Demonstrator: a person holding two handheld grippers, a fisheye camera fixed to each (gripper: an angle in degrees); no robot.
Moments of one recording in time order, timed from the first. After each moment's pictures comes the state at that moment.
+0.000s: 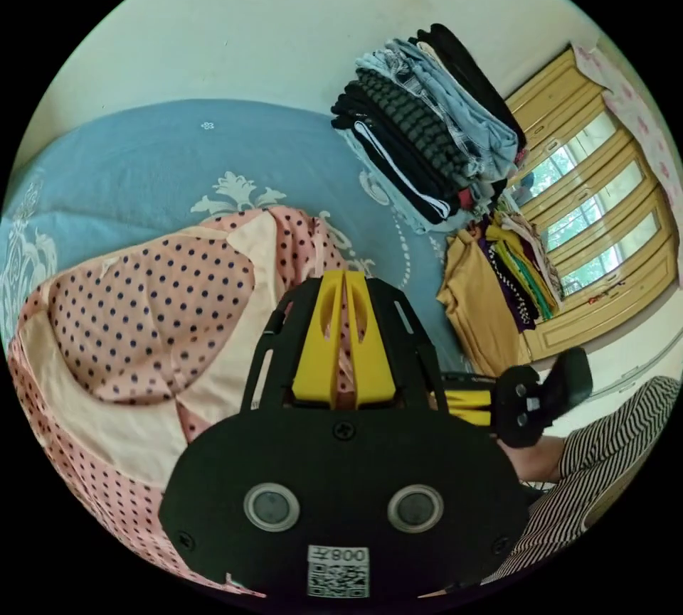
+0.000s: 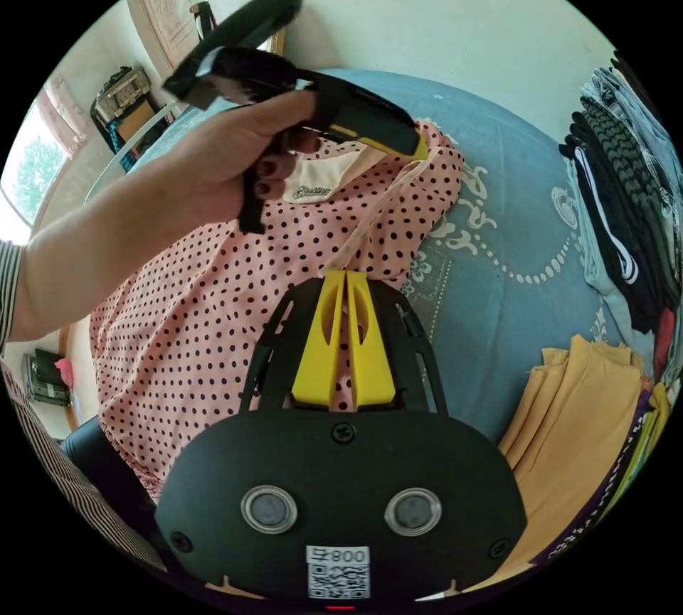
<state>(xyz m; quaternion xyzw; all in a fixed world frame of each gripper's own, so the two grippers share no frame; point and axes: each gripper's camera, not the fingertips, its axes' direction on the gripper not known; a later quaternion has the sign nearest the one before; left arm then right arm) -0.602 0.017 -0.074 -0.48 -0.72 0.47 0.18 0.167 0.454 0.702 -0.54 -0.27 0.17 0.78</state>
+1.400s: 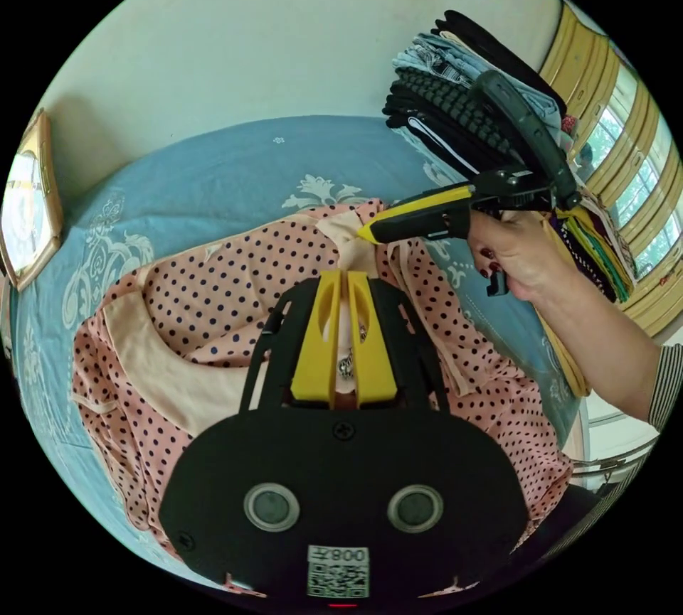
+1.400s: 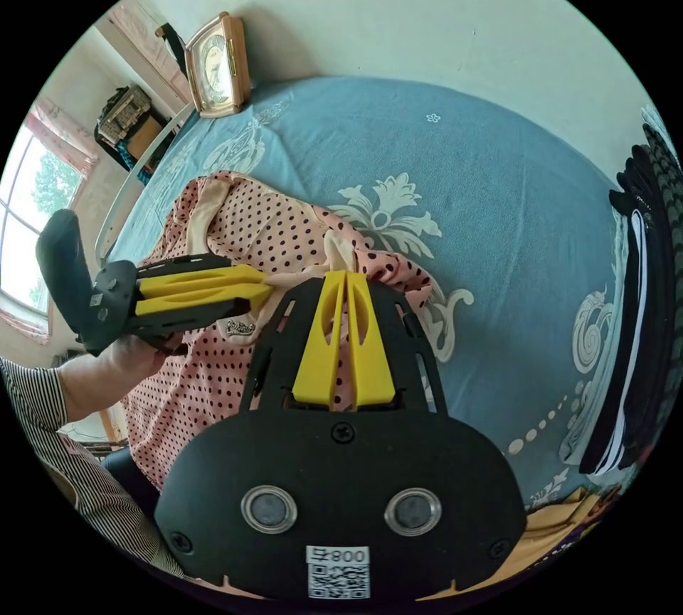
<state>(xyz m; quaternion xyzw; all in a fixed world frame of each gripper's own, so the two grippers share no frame) -0.404 0.019 -0.190 -0.40 -0.72 0.56 0.04 0.226 0.491 1.034 -0.55 -0.33 0.20 0.74</state>
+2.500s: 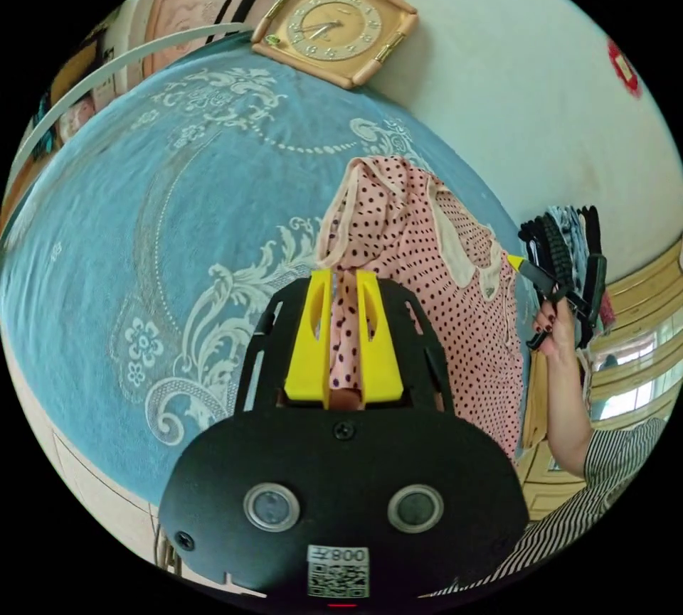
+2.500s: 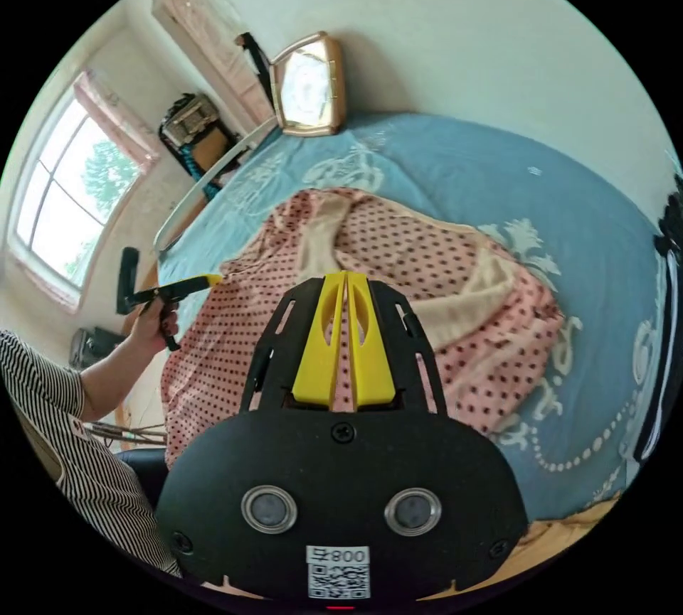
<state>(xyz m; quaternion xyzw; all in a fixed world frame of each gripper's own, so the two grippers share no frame) 0.103 -0.004 -0.400 -0.07 -0.79 0.56 0.24 0.140 0.282 1.104 -0.46 -0.41 0.23 0.75</state>
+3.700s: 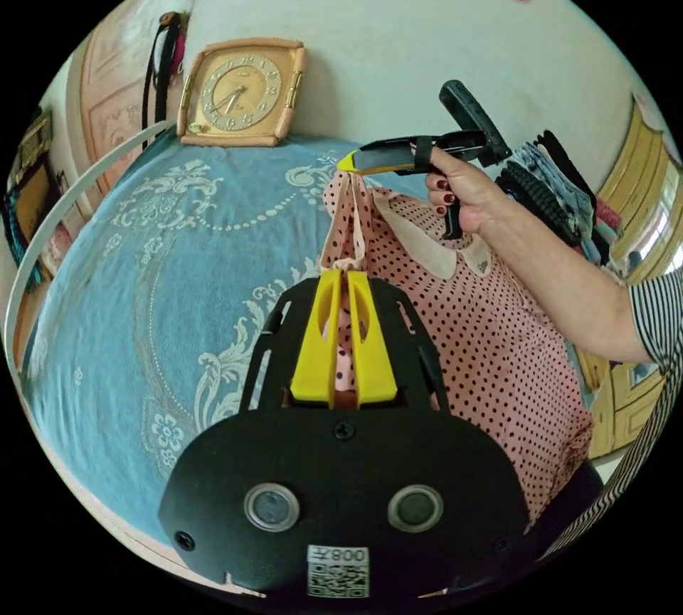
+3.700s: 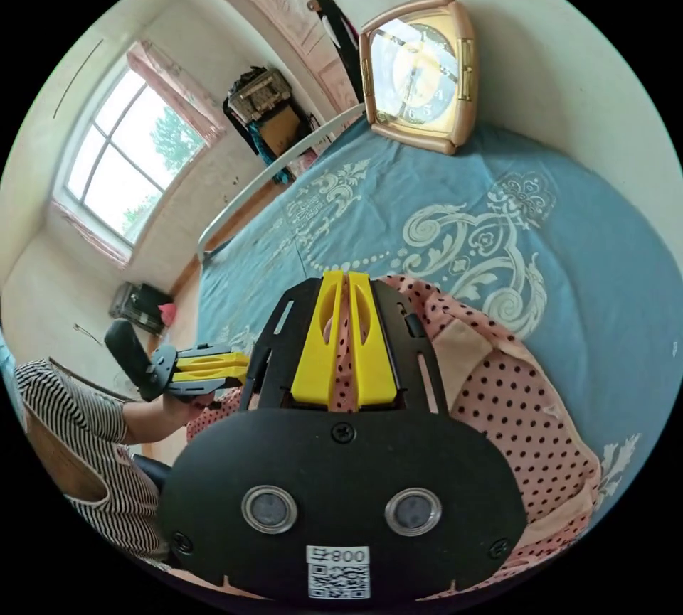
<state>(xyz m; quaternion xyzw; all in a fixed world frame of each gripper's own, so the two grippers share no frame) 0.114 0.068 -0.465 -0.19 -0.72 0.66 0.11 -0.028 0.077 1.278 -0.41 -0.56 0.20 0.70</state>
